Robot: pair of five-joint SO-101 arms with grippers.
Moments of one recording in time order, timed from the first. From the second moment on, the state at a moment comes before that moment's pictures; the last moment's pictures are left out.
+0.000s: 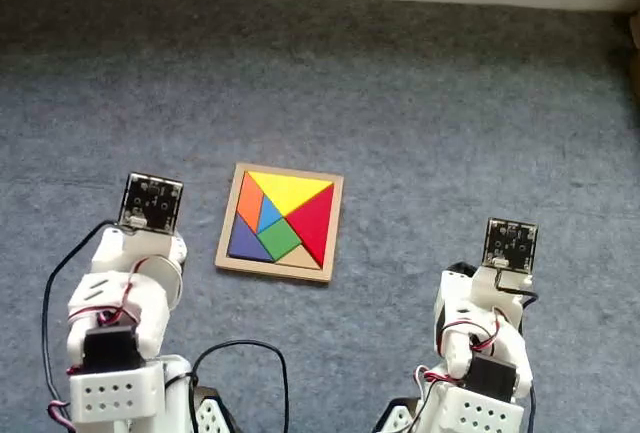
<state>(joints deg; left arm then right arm) -13.2 -90.0 80.8 57.8 -12.1 11.4 -104.4 95.8 58.9 9.0</state>
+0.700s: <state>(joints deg) -14.2 -102.3 96.0 65.4 -12.1 11.4 -104.4 95.8 58.9 9.0</state>
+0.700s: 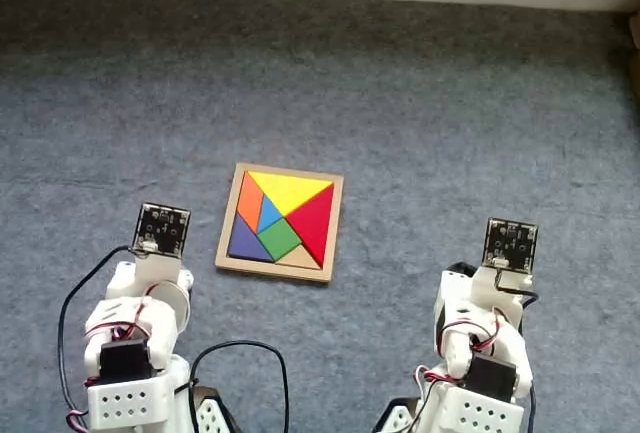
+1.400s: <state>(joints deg) -14.2 -102.3 96.0 76.1 -12.1 -5.1 -104.5 95.8 68.2 8.9</state>
